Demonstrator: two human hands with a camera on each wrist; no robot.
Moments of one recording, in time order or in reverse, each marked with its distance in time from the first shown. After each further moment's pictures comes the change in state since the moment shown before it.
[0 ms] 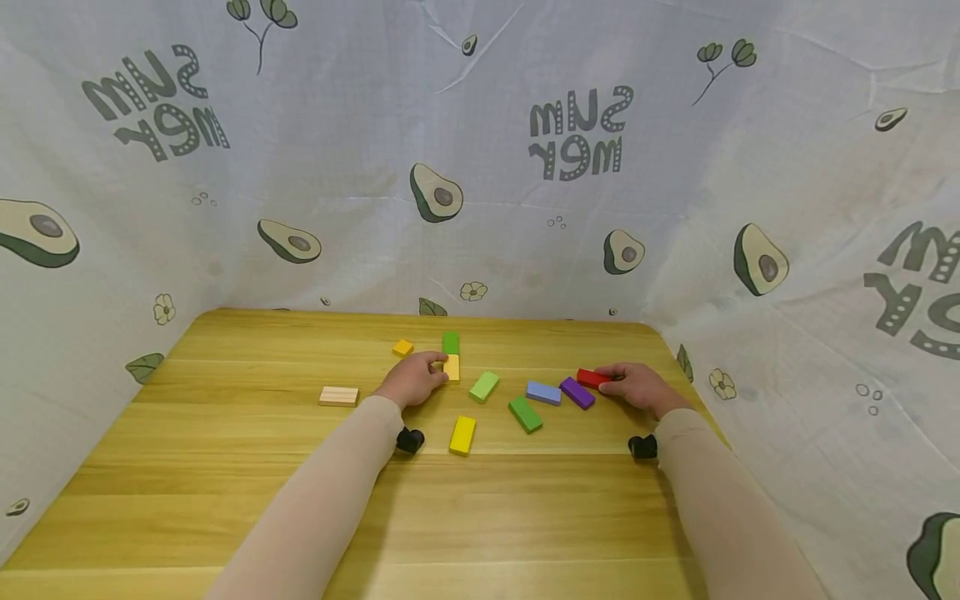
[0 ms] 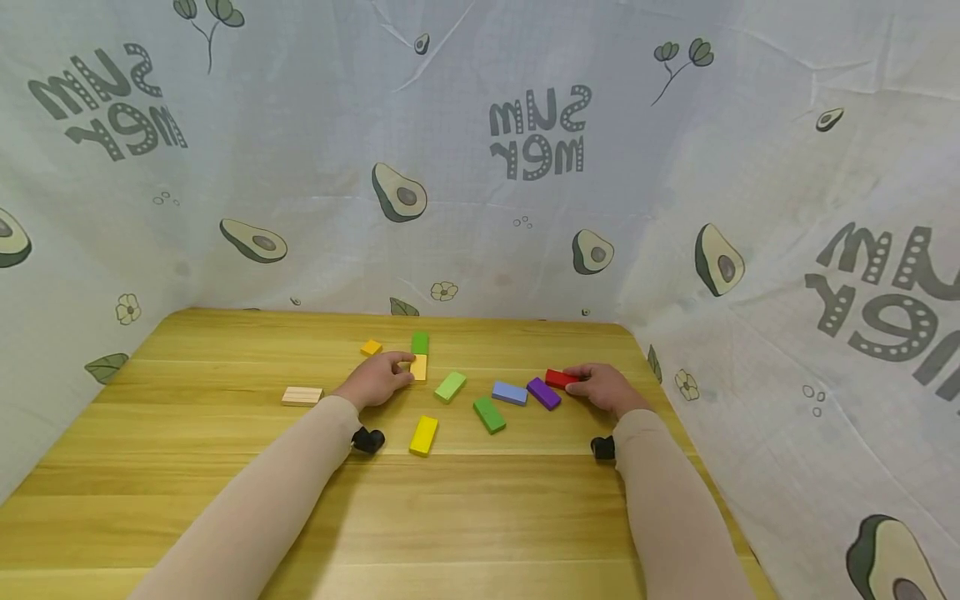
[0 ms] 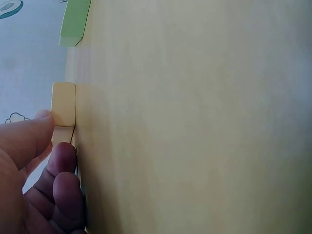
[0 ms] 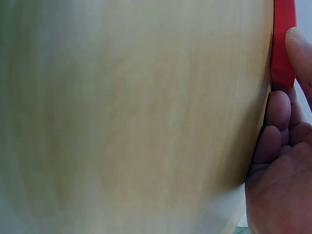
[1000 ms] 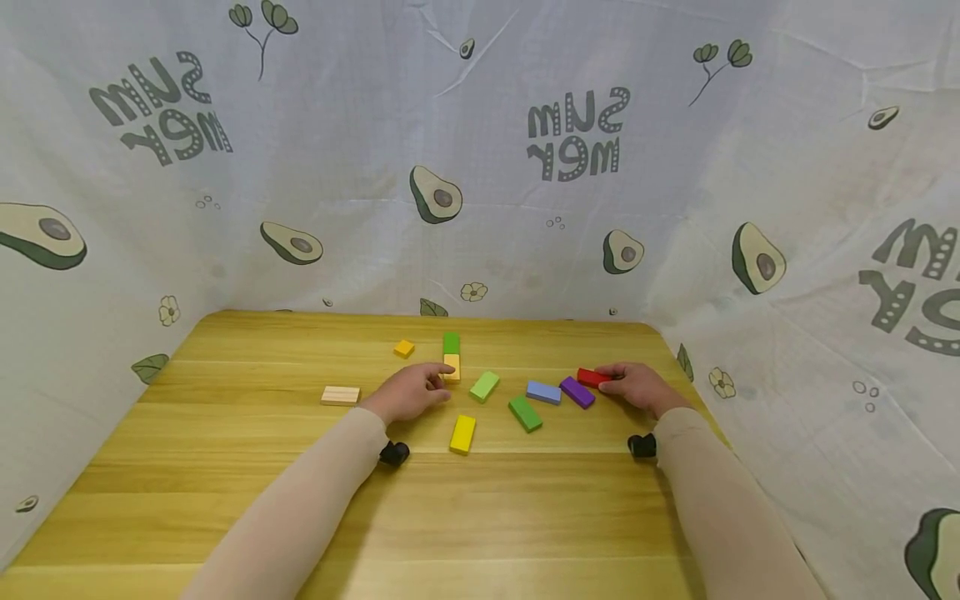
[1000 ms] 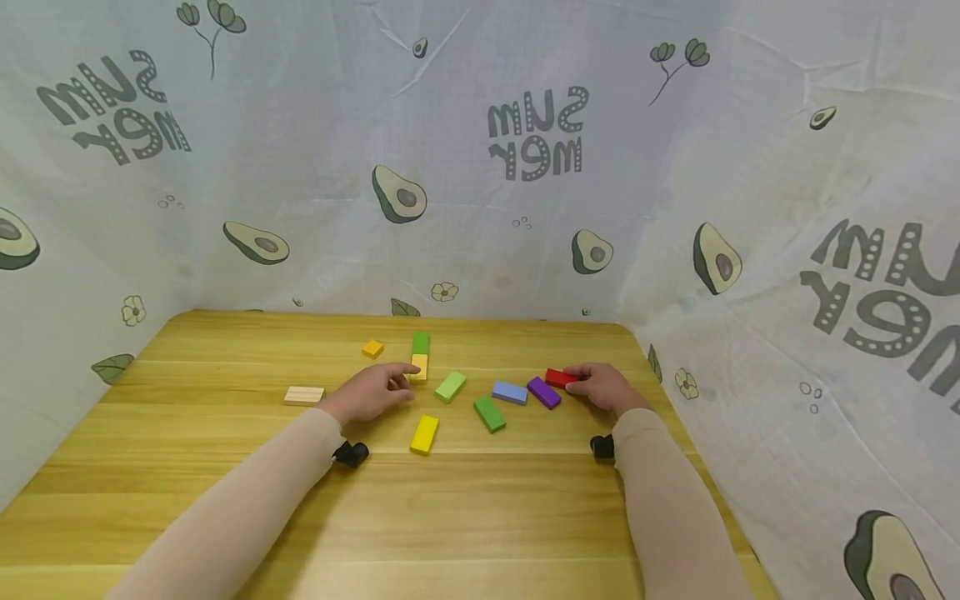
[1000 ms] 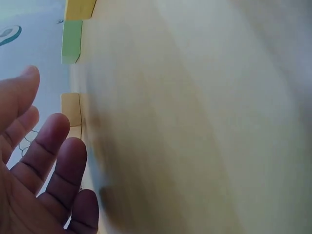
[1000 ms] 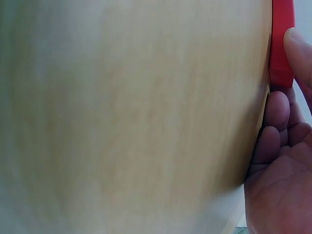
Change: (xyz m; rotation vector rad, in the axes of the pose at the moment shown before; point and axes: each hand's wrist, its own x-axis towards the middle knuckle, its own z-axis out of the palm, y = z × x) left_hand -0.024 -0.007 -0.002 -0.025 -0.097 0.149; right_hand 0.001 0.003 -0.001 0.032 -0.010 0.004
